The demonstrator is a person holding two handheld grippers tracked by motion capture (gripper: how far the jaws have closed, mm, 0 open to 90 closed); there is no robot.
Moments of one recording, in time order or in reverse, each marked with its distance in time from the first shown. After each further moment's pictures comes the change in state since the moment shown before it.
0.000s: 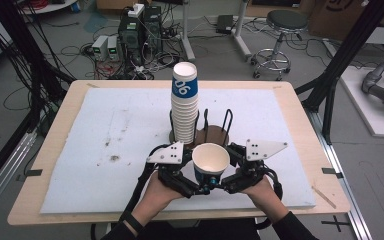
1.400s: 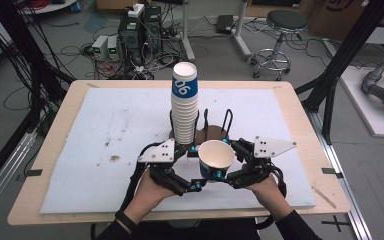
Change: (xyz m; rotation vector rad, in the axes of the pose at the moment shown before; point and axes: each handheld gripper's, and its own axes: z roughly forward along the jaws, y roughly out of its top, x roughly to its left) left arm 0.003 0.001 -0.024 0.016 0.076 0.032; right arm -0.005 0.003 -0.015 -0.024 -0.086 -0.020
